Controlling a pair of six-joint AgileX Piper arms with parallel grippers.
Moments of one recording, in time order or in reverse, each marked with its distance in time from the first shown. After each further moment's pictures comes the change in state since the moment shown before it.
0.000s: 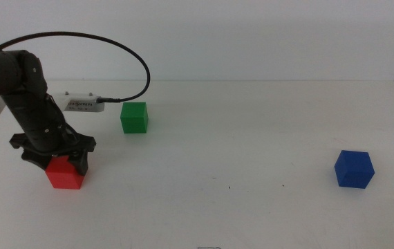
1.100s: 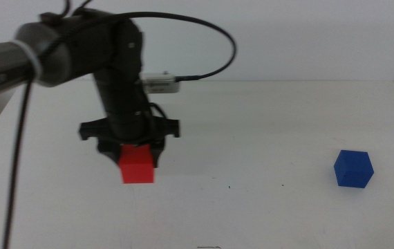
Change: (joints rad) left arm -0.446 -0.114 -0.156 0.090 0.268 -0.637; right arm 0.000 0.000 0.000 0.000 0.000 0.000
